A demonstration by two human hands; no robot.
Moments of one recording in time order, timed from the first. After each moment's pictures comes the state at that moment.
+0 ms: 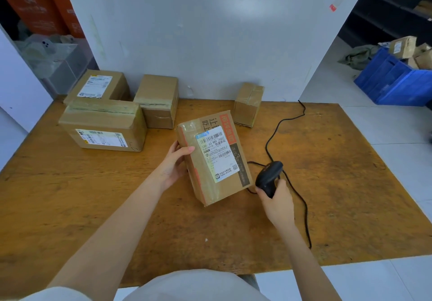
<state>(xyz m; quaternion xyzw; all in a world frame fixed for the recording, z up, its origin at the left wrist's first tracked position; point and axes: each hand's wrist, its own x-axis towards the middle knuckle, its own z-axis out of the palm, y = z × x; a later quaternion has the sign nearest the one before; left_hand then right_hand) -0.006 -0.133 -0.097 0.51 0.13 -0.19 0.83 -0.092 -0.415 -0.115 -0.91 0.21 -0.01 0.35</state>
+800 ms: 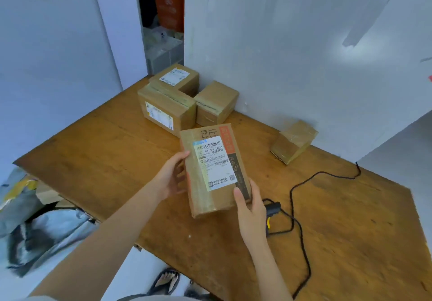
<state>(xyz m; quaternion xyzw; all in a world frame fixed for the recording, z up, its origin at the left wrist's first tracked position) -0.090 -0.150 -0.066 0.45 0.35 -0.05 0.82 -0.078 -0.379 -0.049 -0.79 -0.09 0.10 0.60</state>
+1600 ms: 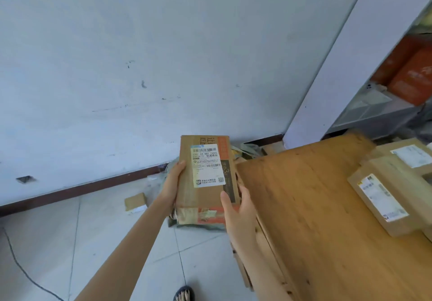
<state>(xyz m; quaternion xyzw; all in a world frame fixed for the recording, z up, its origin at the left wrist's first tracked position) -0.473 0.151 -0.047 0.34 0.54 0.33 0.70 -0.331 0.039 -0.050 -0.67 -0.40 0.35 0.52</state>
